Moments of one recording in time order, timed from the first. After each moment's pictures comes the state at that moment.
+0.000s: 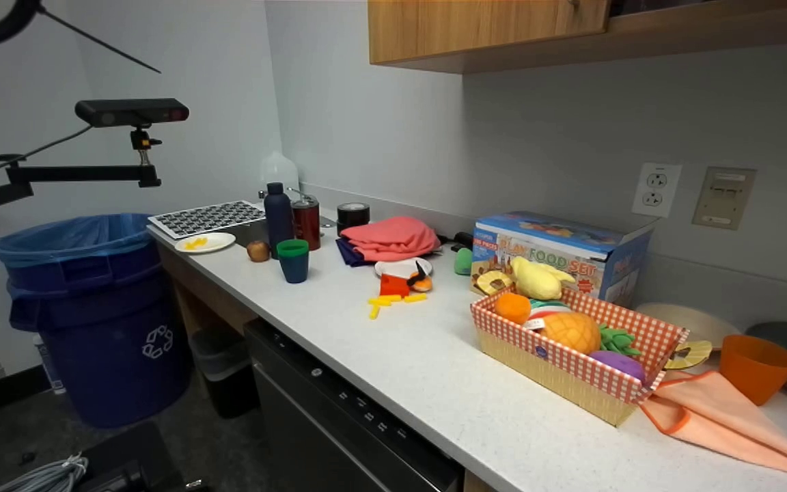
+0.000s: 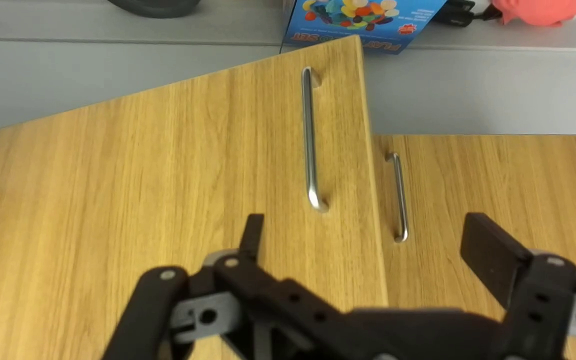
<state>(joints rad) 0.01 -0.51 -0.45 -1.79 0.32 2.12 -0.65</state>
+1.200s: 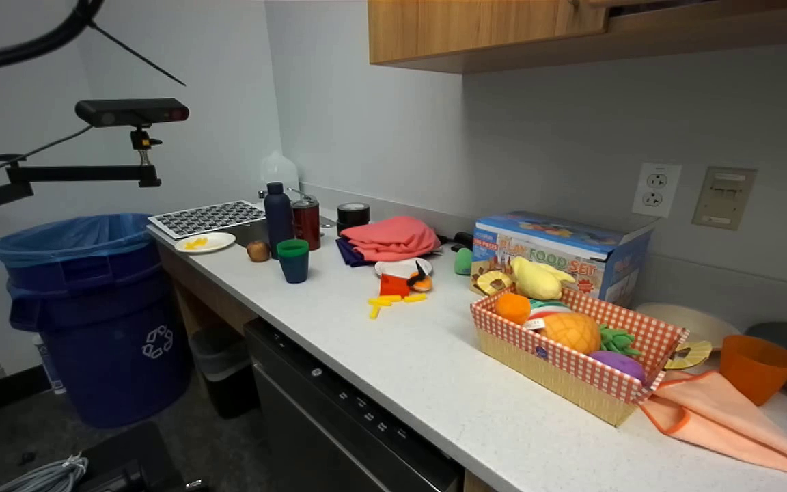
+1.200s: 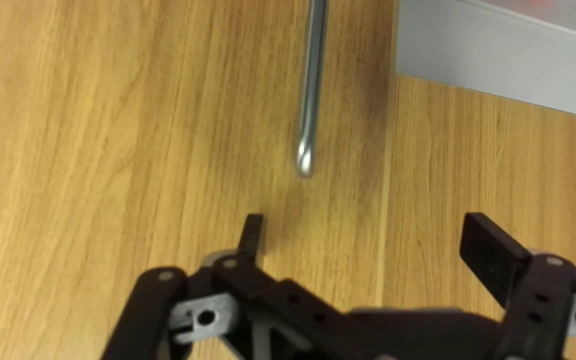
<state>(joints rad) 0.08 -0.30 -0.46 -1.72 0.67 2.28 -1.05</state>
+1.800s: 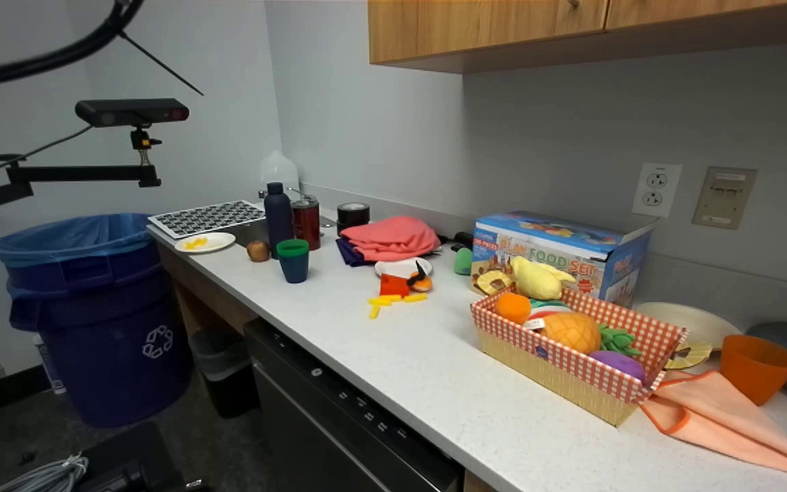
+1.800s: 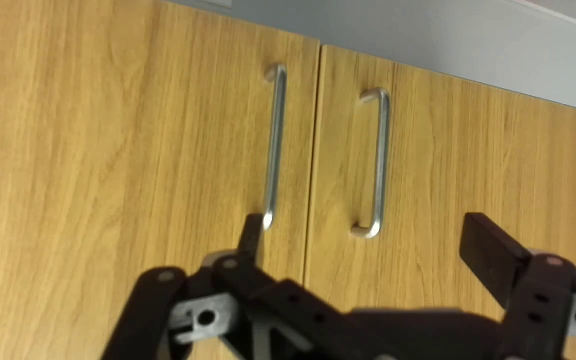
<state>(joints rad) 0.04 -0.16 -0.41 -1.68 0.89 2.29 -1.21</state>
